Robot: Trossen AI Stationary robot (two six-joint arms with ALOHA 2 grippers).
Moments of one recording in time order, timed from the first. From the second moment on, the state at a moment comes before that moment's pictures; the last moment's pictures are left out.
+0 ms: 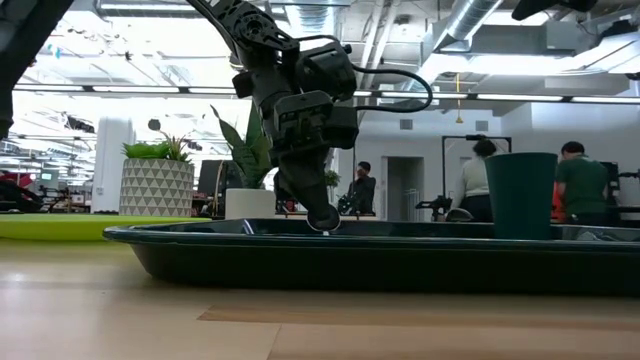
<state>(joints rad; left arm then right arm) 0.13 1.98 1.32 -0.49 0.37 -0.12 0.58 1.17 1.19 -1.02 0.55 0.99</state>
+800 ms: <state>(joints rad) 0.18 1.97 1.47 -0.56 0.33 -0.33 0.58 1.17 1.19 -1.02 0.55 0.99</state>
